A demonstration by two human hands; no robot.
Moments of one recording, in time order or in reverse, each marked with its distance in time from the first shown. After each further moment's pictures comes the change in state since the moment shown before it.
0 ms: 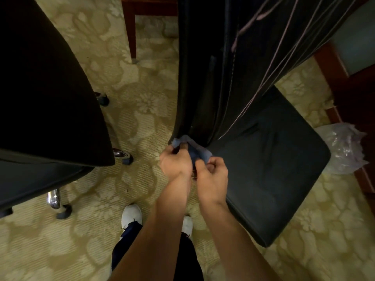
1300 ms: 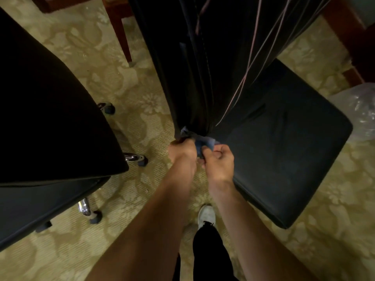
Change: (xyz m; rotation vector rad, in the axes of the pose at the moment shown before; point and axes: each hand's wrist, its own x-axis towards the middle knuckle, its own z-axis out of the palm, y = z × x) left_hand 0.010 0.021 0.013 0.086 -0.142 -0.178; right_hand 0.030 0.010 0.014 0.246 0.023 0.182
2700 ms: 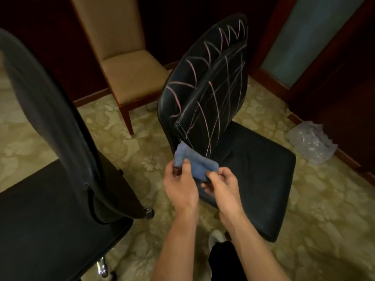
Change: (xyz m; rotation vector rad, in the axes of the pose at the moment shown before) left_hand -0.201 0.091 -0.098 -0.161 -0.188 0.602; right_hand -0.177 -0.156 -0.047 0.171 -0.099 -0.168
